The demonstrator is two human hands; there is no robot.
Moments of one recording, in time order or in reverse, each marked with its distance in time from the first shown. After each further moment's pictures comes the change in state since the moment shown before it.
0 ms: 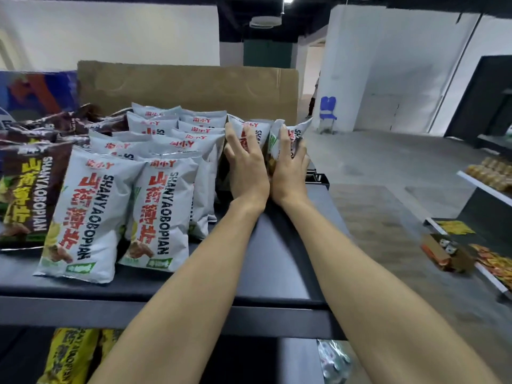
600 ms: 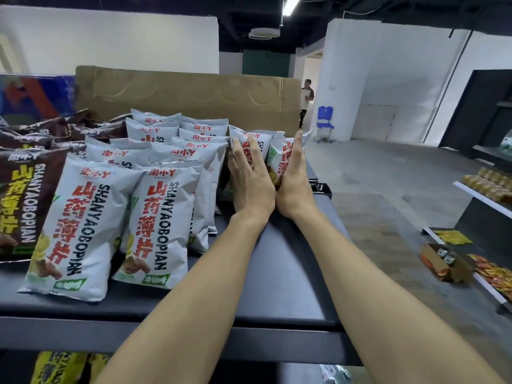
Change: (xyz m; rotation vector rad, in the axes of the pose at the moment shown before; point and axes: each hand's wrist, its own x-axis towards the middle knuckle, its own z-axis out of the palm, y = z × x) left_hand -0.006 -0.006 0.013 -0.077 -0.022 0.019; right_hand 0.005 0.020 0.001 0.054 -0.053 -0.110
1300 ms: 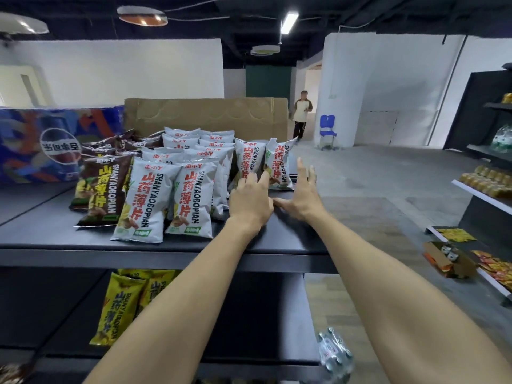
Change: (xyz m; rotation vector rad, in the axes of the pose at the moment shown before) left_hand -0.075 0.042 -0.134 0.303 -0.374 0.150; right_hand -0.084 -0.038 -0.084 -0.021 -0.190 0.216
